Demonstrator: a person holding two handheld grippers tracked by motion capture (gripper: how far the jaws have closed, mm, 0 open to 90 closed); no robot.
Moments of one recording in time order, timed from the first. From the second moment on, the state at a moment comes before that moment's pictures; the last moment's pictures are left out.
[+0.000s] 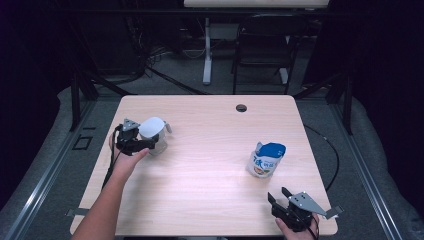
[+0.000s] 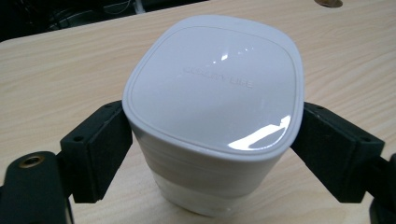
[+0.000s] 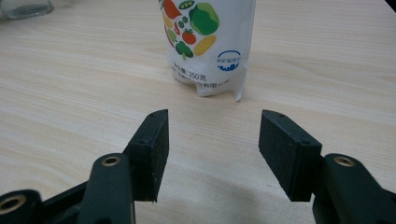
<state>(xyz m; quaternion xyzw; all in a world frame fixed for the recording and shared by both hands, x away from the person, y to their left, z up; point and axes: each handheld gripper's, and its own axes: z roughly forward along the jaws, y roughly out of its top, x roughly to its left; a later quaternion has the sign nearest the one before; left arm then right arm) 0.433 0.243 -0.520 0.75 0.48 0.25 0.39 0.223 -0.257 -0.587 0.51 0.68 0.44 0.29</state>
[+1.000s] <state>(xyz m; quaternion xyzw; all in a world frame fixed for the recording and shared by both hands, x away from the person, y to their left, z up) 0.428 0.231 -0.518 0.77 0.45 0.25 0.38 0.224 -0.256 -0.592 0.52 0.68 0.44 0.29</state>
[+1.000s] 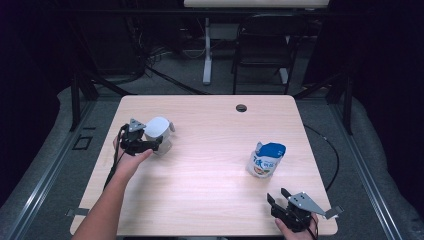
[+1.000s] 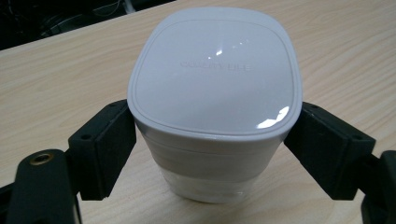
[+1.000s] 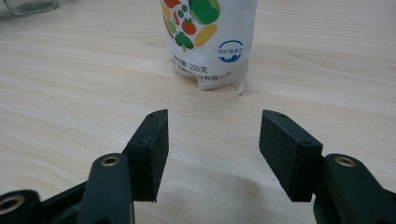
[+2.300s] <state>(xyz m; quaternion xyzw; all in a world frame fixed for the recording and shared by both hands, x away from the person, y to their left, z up) 0.441 0.219 -0.516 0.77 0.45 0.24 0.37 0.225 -0.254 -0.594 0.51 0.68 0.43 0.28</state>
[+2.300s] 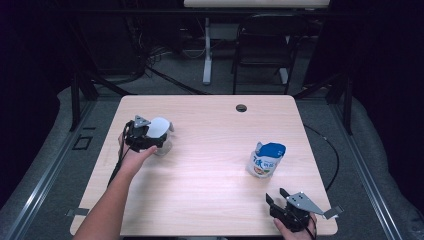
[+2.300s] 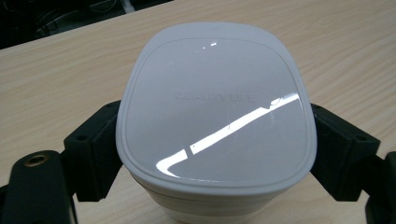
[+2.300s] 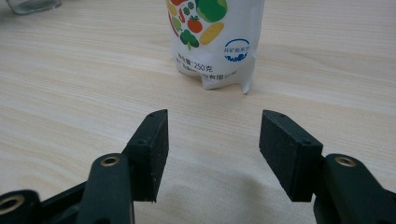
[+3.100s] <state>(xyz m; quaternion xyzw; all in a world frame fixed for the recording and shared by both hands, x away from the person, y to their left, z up) 0.414 0.200 -0.517 0.79 0.43 0.22 0.39 0.226 -0.250 -0.592 0.51 0.69 0.44 0.28</state>
